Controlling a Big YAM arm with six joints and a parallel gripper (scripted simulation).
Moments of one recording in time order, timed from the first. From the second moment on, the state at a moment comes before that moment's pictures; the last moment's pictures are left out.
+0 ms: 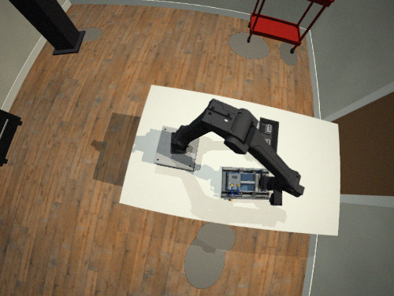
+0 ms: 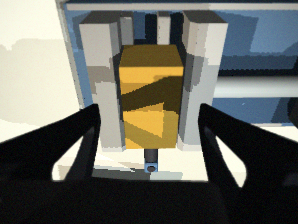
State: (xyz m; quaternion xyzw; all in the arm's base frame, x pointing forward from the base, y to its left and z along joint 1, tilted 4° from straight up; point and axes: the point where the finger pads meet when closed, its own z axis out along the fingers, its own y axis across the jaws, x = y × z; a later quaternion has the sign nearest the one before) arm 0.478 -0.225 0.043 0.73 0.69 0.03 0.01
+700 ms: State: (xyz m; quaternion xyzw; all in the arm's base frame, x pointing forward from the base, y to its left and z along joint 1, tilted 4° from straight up) arm 0.477 -0.225 0.043 0.73 0.69 0.03 0.01
